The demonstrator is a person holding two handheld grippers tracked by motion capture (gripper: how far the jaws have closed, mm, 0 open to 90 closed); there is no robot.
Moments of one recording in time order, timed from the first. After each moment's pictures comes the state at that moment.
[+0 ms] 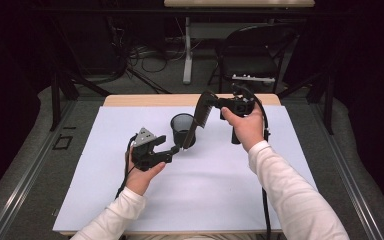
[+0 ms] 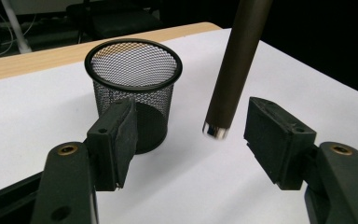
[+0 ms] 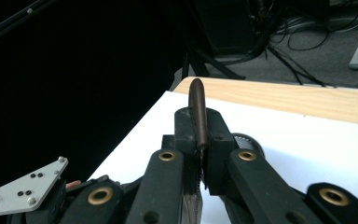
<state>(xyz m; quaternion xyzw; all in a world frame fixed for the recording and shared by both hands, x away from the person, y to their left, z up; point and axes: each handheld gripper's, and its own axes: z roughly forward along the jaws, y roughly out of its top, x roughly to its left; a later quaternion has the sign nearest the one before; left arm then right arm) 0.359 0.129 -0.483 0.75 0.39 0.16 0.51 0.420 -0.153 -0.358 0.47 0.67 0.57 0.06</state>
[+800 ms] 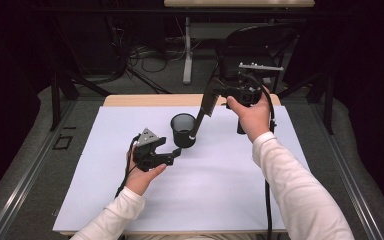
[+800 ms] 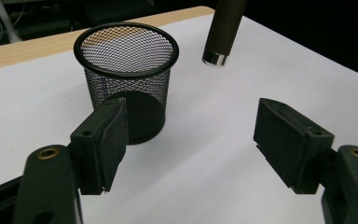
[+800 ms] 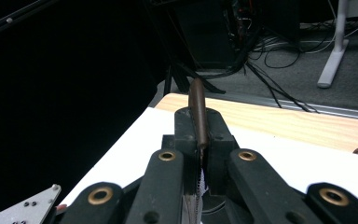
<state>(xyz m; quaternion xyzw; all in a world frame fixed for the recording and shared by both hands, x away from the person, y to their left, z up) 0.363 0.127 -0.488 0.77 0.38 0.15 0.49 0.428 -0.164 -0.333 0.47 0.67 0.56 0.11</state>
